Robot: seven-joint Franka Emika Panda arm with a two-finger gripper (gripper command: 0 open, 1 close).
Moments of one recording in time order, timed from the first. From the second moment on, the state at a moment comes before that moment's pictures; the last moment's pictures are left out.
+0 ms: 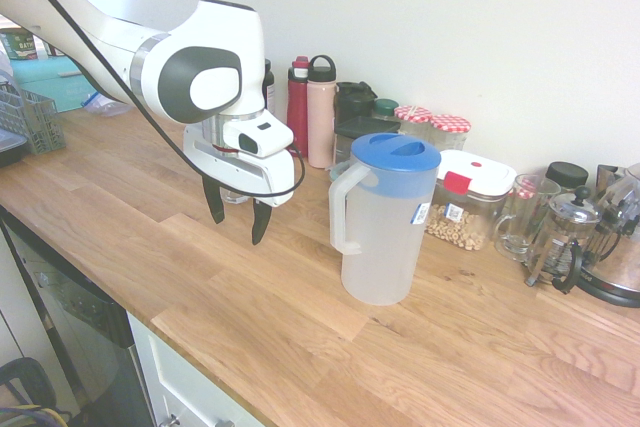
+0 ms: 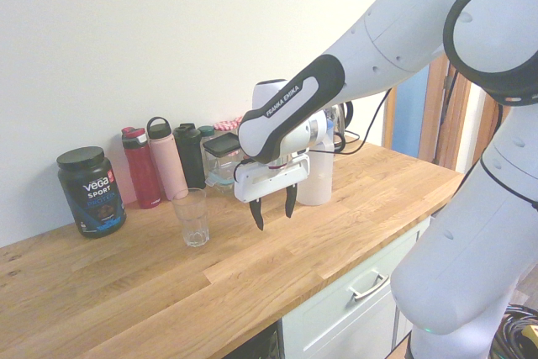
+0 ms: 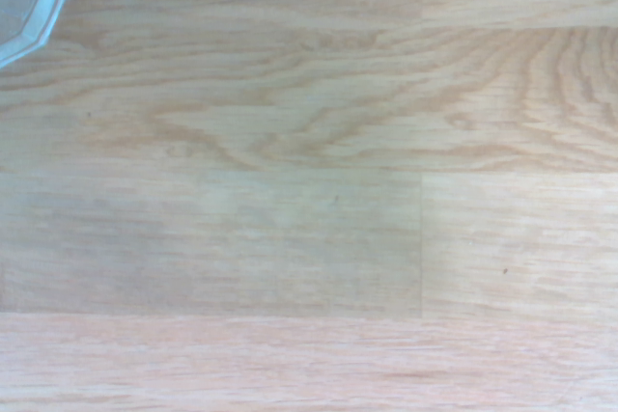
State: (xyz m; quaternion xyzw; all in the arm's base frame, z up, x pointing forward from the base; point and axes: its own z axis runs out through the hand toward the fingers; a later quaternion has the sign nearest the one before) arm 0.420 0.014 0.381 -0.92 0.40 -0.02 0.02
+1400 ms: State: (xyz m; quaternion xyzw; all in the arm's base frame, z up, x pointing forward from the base) arm 0.385 -0.148 0.579 -0.83 0.55 -0.08 0.01
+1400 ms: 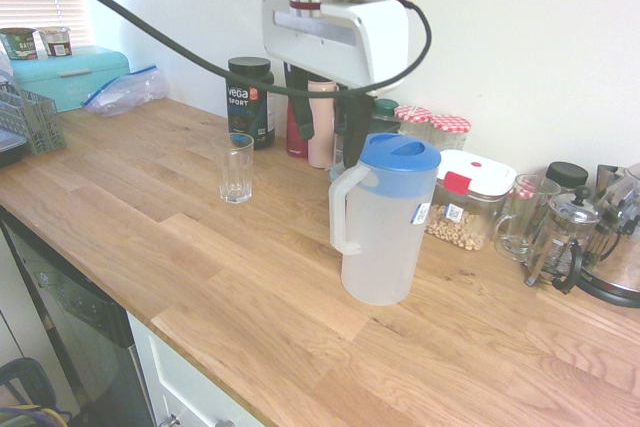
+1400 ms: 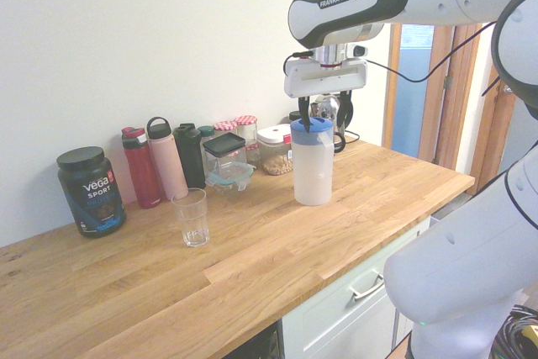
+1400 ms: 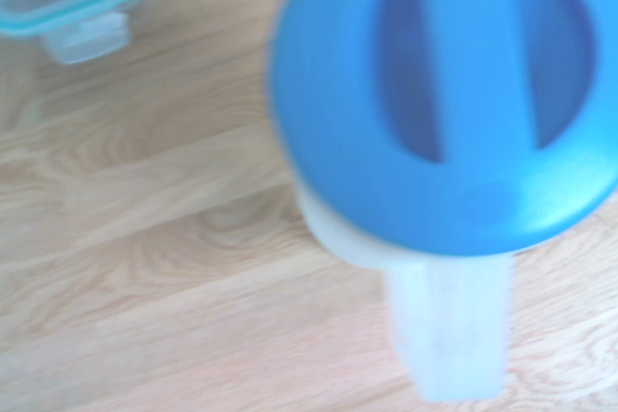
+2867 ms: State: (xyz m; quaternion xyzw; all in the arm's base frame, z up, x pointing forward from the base) arm 0.416 -0.175 0.493 -0.85 0.52 -0.06 0.01
